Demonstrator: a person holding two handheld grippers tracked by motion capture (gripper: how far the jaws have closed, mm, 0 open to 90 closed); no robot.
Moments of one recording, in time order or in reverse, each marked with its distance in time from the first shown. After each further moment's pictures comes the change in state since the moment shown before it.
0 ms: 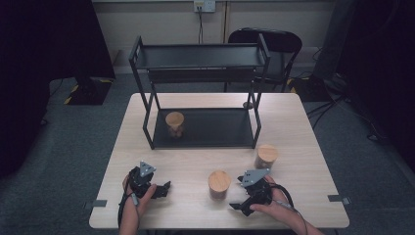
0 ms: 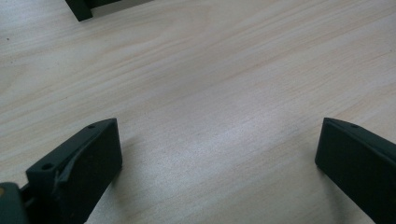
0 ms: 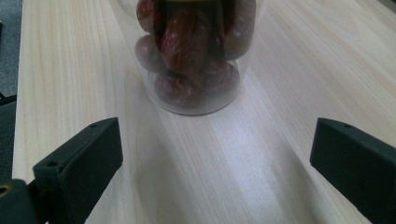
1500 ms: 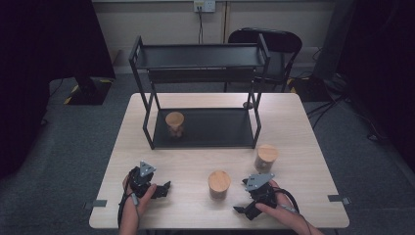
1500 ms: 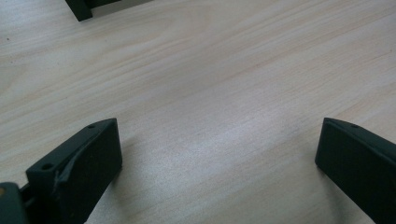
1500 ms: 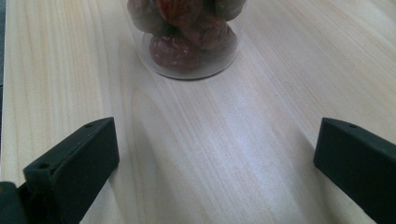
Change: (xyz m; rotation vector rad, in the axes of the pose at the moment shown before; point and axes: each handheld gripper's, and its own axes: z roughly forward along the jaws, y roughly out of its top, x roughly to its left) left arm 0.000 0.000 0.000 0.000 0.000 0.000; right arm 0.004 -0.019 -0.004 0.012 -0.033 0.017
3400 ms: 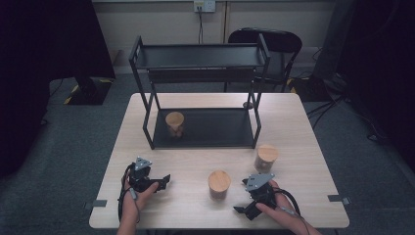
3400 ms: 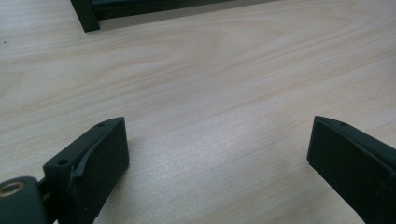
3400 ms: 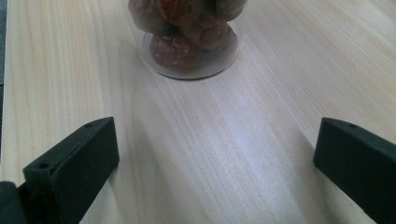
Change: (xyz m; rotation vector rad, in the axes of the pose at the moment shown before) left arm 0.012 0.006 0.003 -0.050 -0.059 -0.109; right arm 0.000 0.000 0.000 -0.002 0.003 -0.004
